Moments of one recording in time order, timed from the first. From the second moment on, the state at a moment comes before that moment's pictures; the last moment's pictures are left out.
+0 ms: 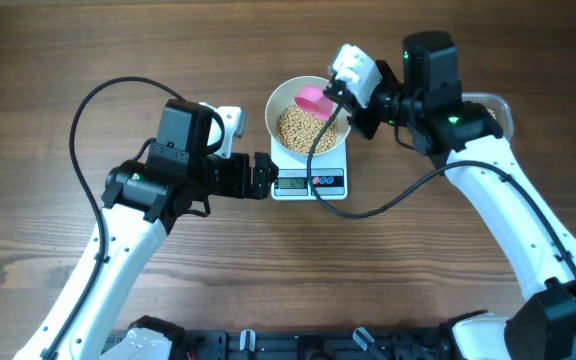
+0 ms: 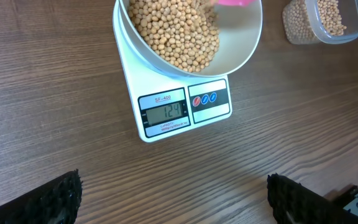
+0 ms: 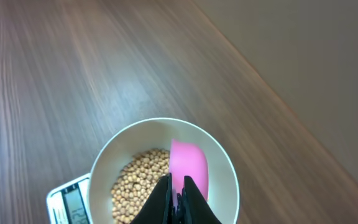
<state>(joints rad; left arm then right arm) -0.33 1.26 1.07 -0.81 0.32 -0.25 0.31 1.55 1.25 -0.36 -0.54 -0.62</state>
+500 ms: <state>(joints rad) -0.33 1.26 1.07 -0.81 0.32 -0.25 0.35 1.54 1.25 -0.35 -0.50 -0.62</state>
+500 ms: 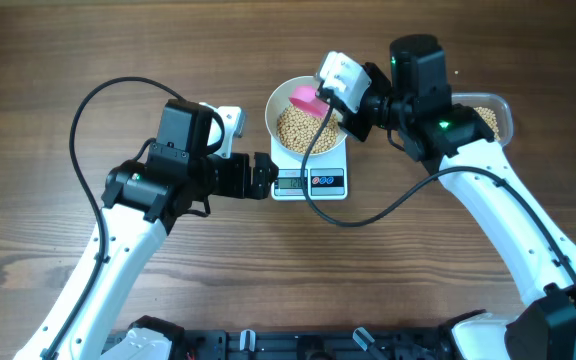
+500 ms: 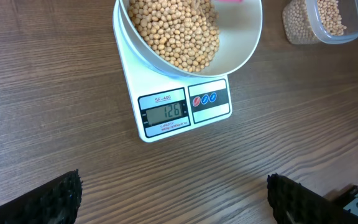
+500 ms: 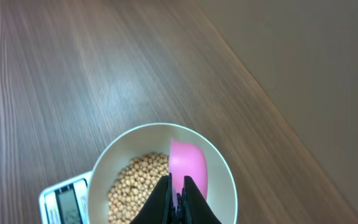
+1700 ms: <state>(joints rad) -0.33 1.26 1.07 -0.81 0.32 -0.25 -0.31 1.44 1.25 -0.58 -0.49 -0.06</state>
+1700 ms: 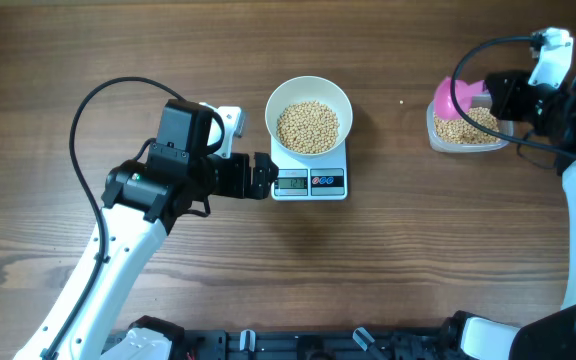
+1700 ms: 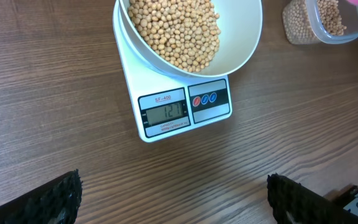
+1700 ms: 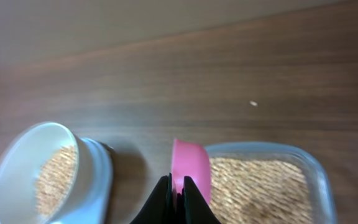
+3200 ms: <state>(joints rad) -0.33 1.26 1.07 -0.81 0.32 -0.25 -0.30 1.69 1.26 -0.58 -0.40 -0.18</state>
